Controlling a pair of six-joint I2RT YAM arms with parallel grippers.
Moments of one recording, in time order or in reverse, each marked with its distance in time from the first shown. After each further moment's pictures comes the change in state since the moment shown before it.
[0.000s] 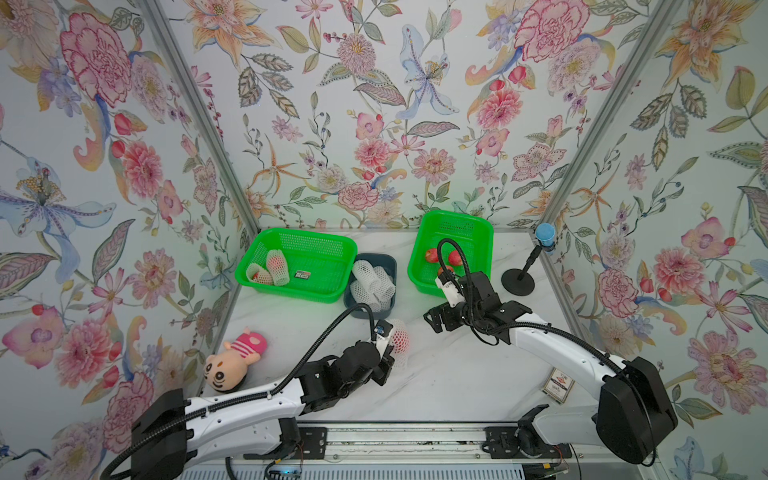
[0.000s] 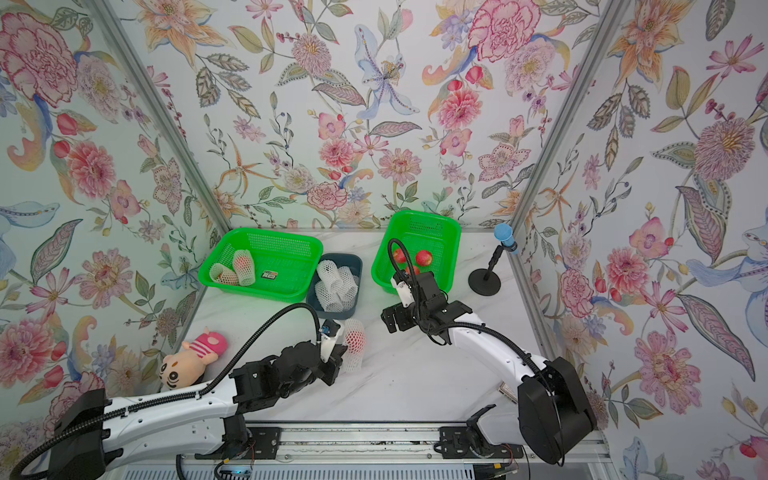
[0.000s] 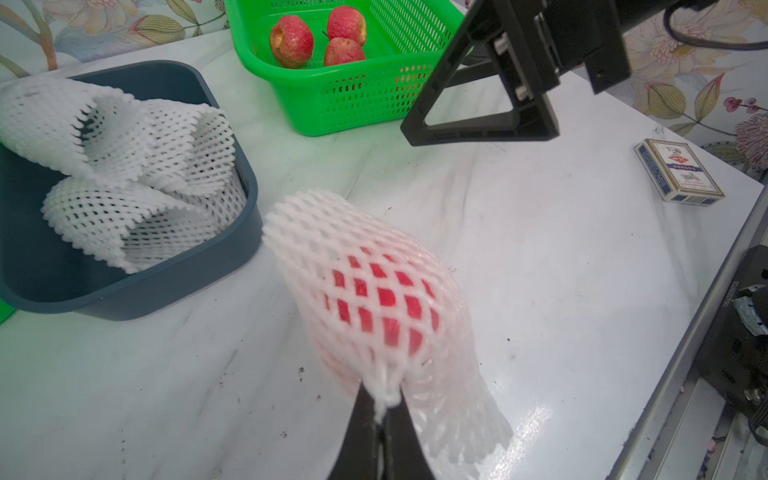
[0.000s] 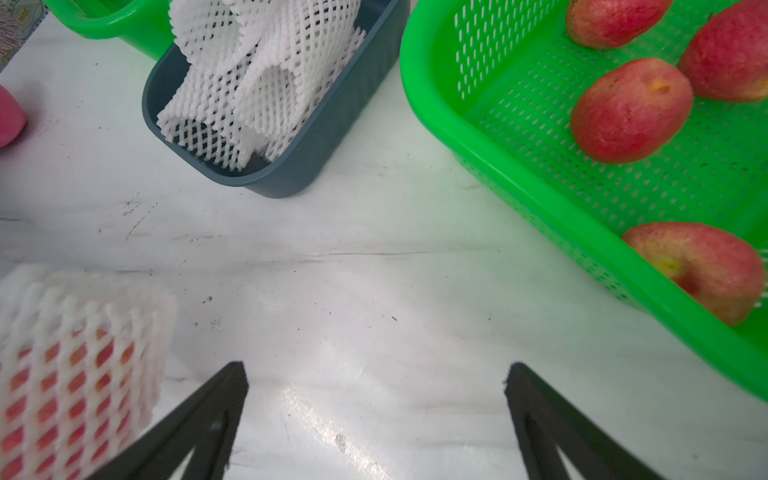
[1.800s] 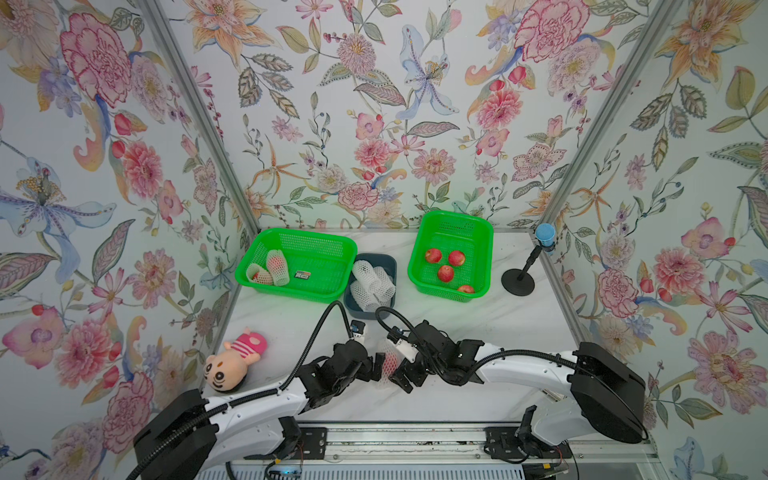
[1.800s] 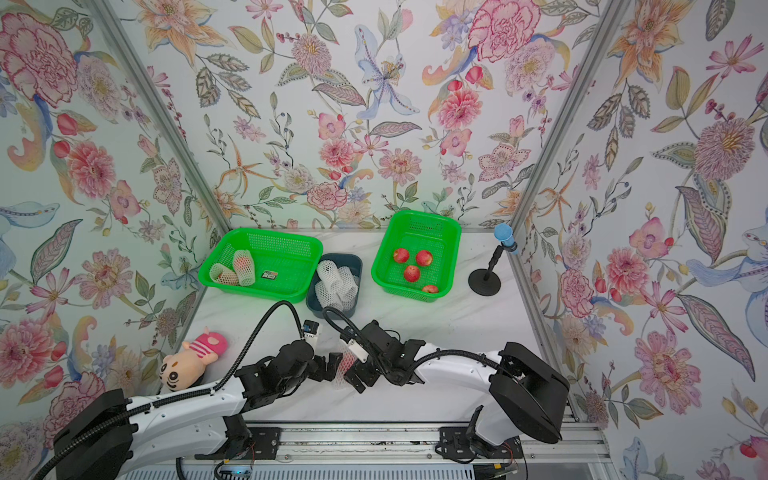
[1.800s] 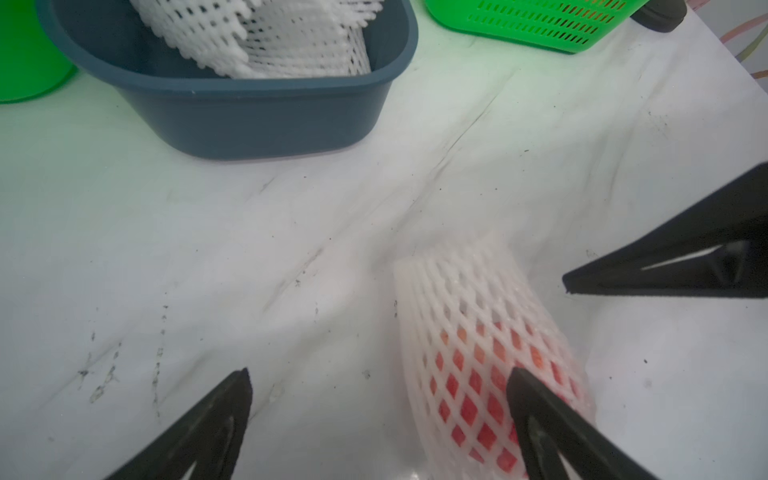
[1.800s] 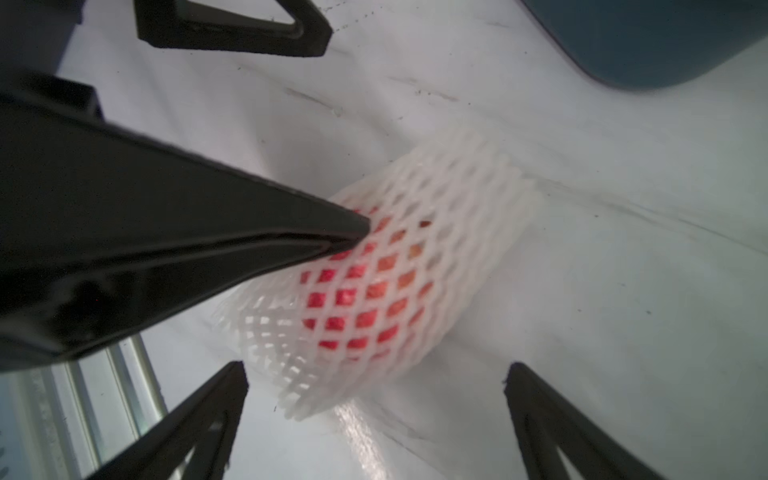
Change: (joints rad) left arm 0.216 0.045 -0.146 0.053 0.056 -0.217; right arm 0.503 0.137 -0.127 0.200 0.038 0.006
